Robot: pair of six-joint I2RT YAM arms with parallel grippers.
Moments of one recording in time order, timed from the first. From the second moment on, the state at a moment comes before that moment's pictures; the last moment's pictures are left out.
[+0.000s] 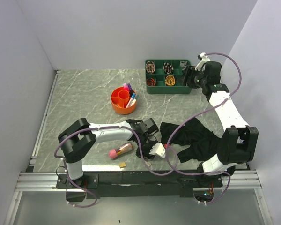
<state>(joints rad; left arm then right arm) -1.06 1.80 1.17 -0.62 0.60 0.90 0.01 1.52 1.31 -0.26 -0.39 0.25</state>
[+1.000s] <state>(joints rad) -0.83 1.79 1.33 -0.70 0.62 0.80 -0.02 1.52 1.28 -0.35 -0.41 0.22</state>
